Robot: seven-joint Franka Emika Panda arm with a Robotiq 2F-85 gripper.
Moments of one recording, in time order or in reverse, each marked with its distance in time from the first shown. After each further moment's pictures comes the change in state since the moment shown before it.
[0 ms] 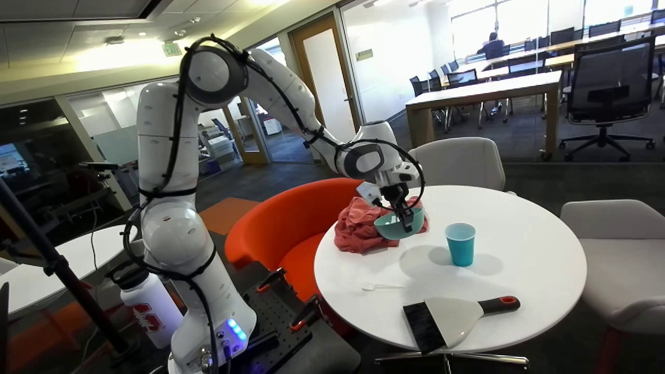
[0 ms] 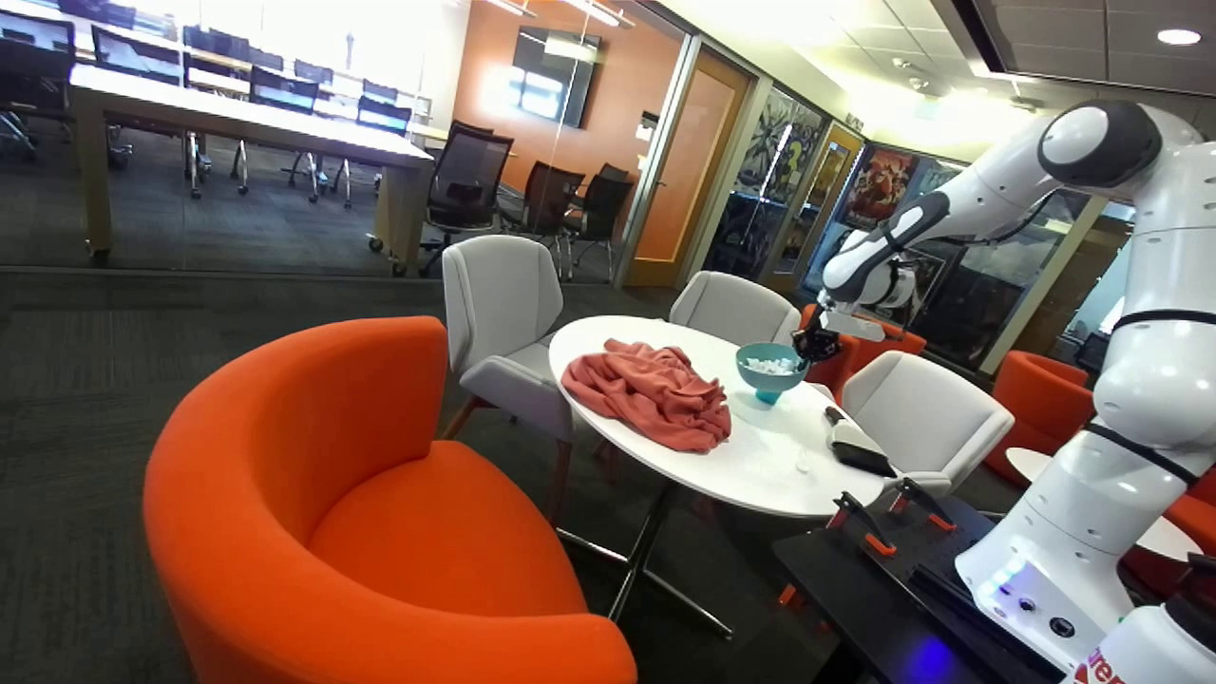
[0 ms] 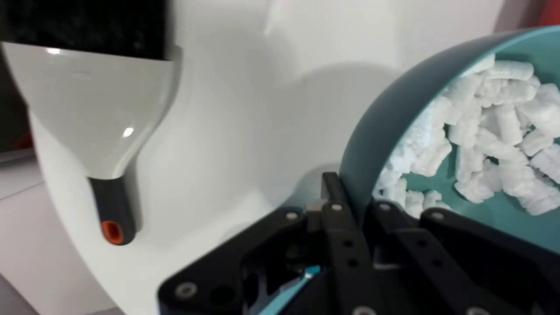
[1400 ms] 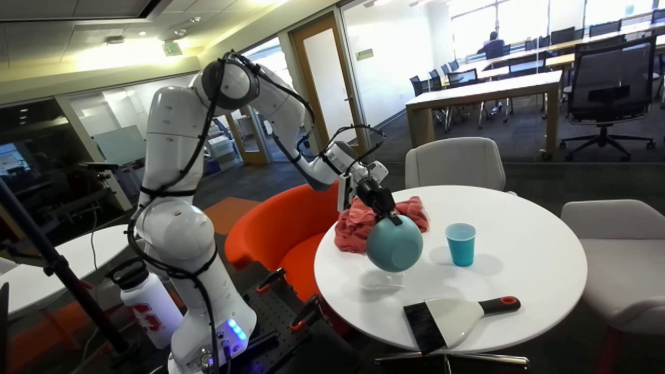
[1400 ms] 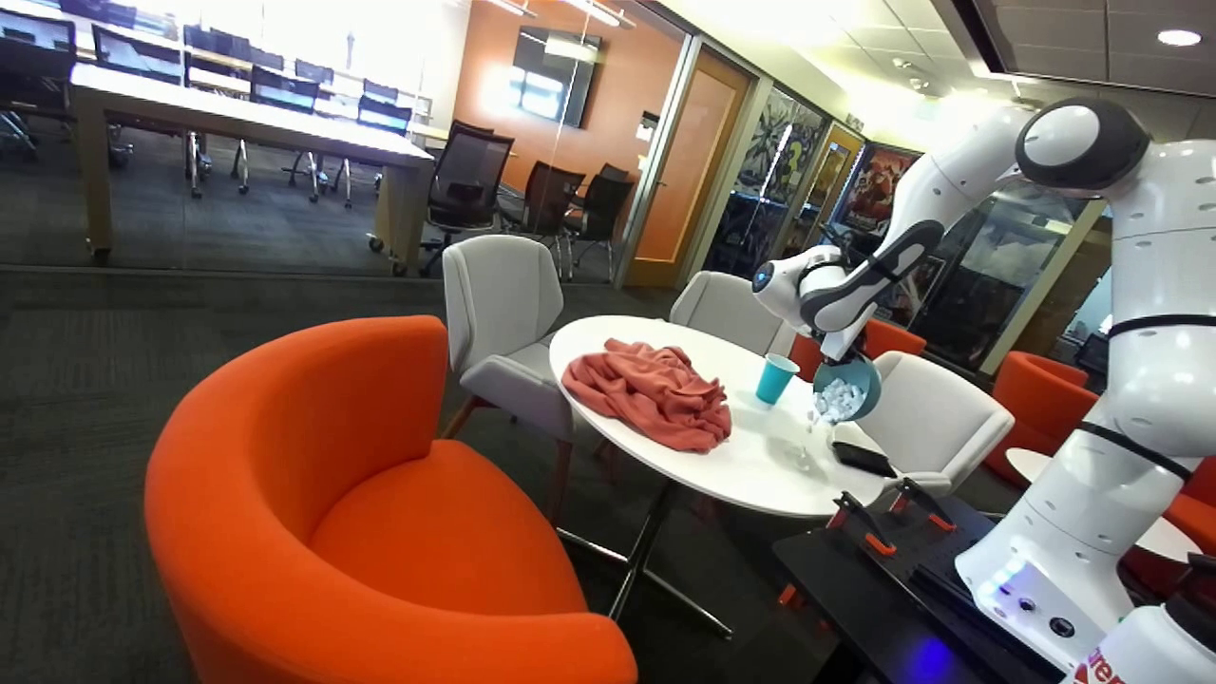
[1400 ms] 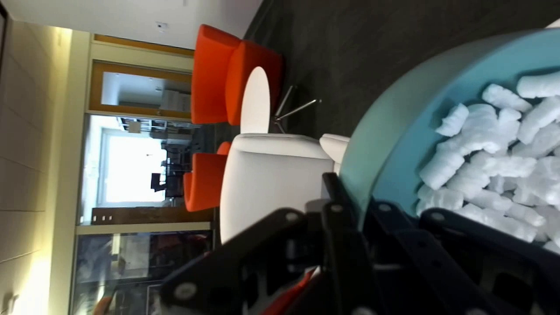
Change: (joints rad) arm 0.196 0.097 0.105 0.111 -1.058 -0.963 0.616
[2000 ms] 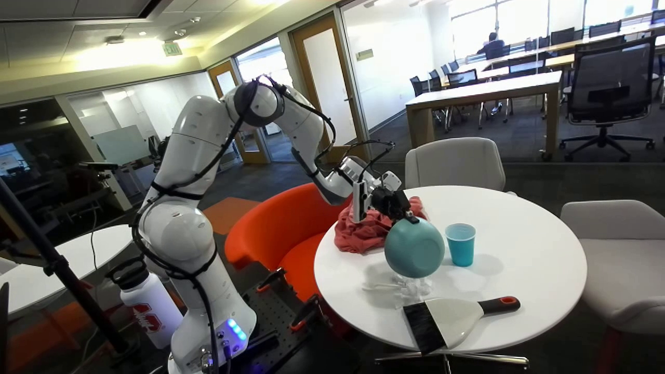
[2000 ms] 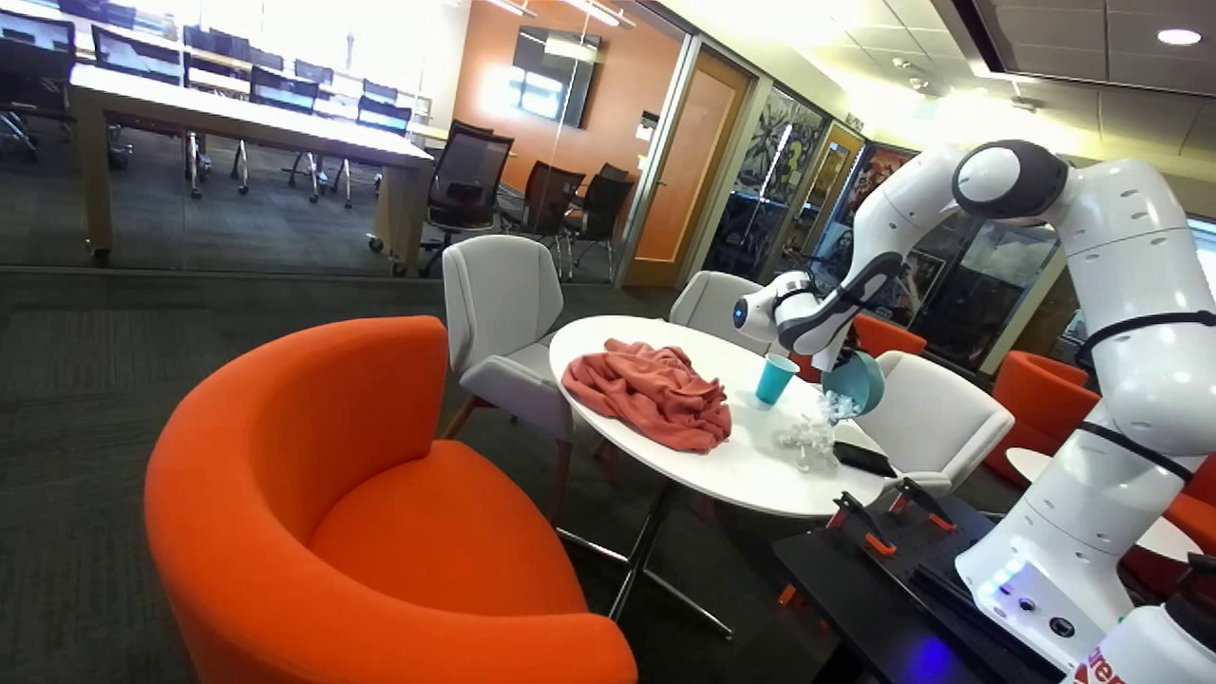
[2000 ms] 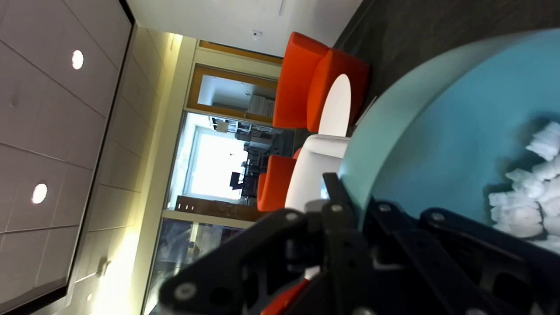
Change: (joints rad) arm -0.035 0.226 0.021 0.184 -0.140 -0.188 0.009
